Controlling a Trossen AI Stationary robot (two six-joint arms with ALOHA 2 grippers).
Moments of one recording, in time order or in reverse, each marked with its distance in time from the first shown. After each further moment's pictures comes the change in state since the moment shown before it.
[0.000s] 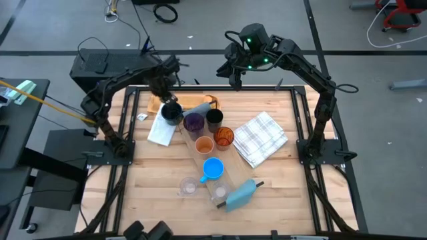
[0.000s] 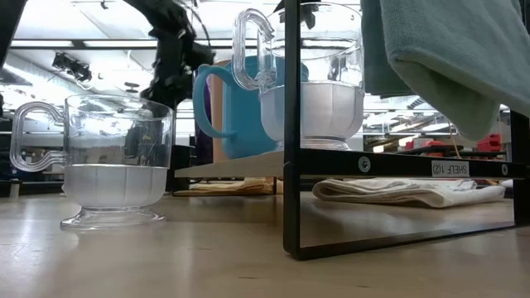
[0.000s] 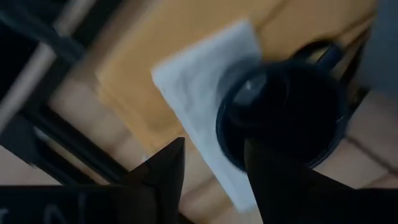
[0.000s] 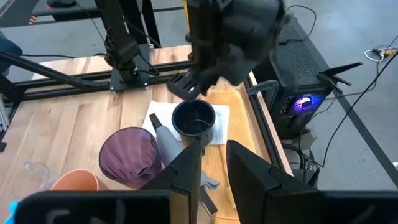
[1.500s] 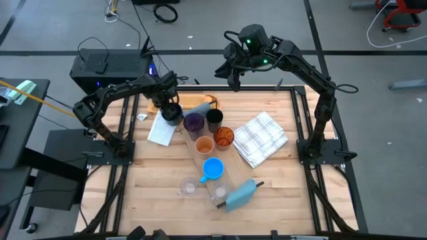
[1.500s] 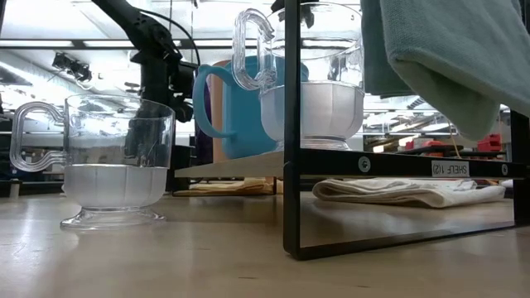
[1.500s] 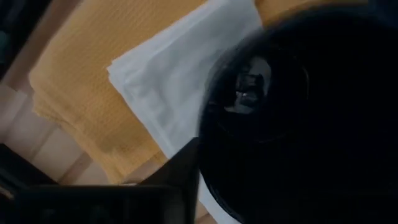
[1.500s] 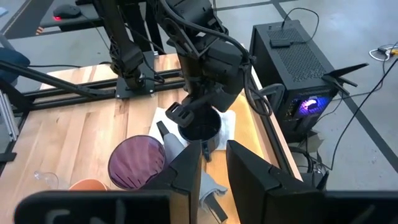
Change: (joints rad) left arm -0.029 -0.113 -0.412 0.381 0.008 0.006; right arm 0.020 0.000 0.000 0.023 -0.001 0.048
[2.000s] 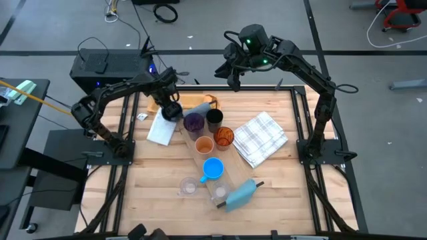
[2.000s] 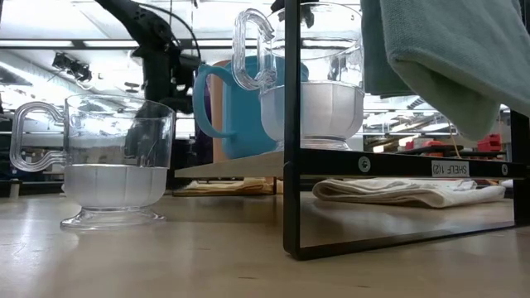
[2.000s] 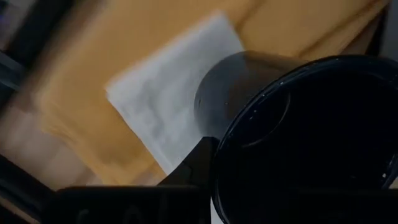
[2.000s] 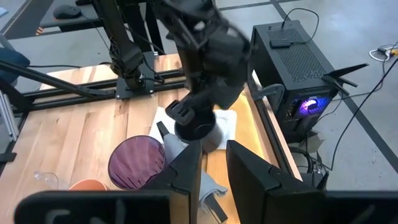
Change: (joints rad) left arm 0.000 -0.021 0.042 -0.003 0.023 0.032; right arm 0.000 0.000 0.000 0.001 0.000 0.000
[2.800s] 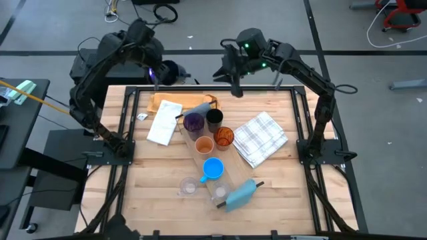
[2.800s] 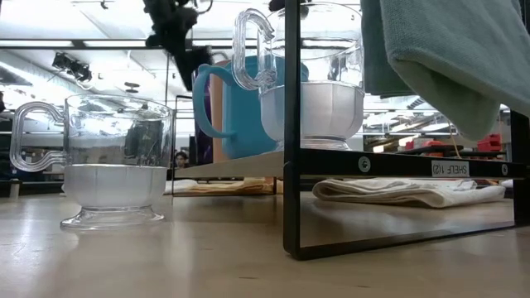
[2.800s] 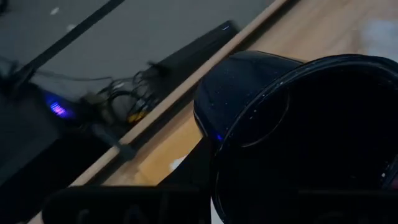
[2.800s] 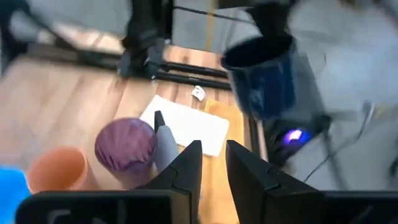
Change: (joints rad) left arm 0.133 -0.007 0.779 -0.379 0.101 0.031; right arm 0.037 0.000 0.000 -0.003 0.001 -0.294
